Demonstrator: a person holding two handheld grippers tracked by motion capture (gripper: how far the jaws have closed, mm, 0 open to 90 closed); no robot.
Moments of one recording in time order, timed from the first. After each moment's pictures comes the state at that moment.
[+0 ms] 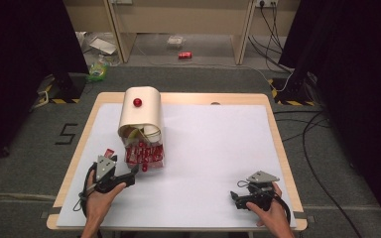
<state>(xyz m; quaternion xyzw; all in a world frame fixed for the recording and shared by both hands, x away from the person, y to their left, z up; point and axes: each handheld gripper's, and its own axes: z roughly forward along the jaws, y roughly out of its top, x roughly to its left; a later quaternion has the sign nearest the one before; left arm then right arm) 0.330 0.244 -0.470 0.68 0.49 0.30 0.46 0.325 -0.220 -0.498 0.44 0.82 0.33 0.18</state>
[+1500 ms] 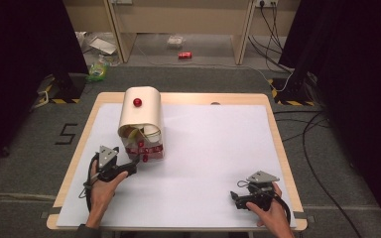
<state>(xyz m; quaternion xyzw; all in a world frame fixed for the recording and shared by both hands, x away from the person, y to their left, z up) 0.363 0.246 -0.473 0.67 0.50 0.30 0.47 0.325 -0.220 -0.498 0.44 0.82 0.33 0.18</state>
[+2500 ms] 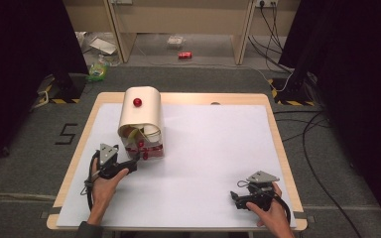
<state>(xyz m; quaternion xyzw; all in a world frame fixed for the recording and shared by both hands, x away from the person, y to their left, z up) 0.369 0.247 -0.473 0.66 0.50 0.31 0.46 0.325 -0.220 -0.498 0.44 0.82 0.33 0.18</state>
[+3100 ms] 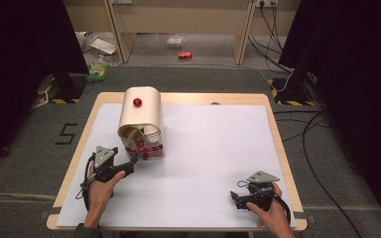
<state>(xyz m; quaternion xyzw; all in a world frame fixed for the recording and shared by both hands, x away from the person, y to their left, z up) 0.357 0.252 -0.469 0.66 0.51 0.29 0.48 0.325 -0.220 -0.498 0.44 0.82 0.33 0.18</state>
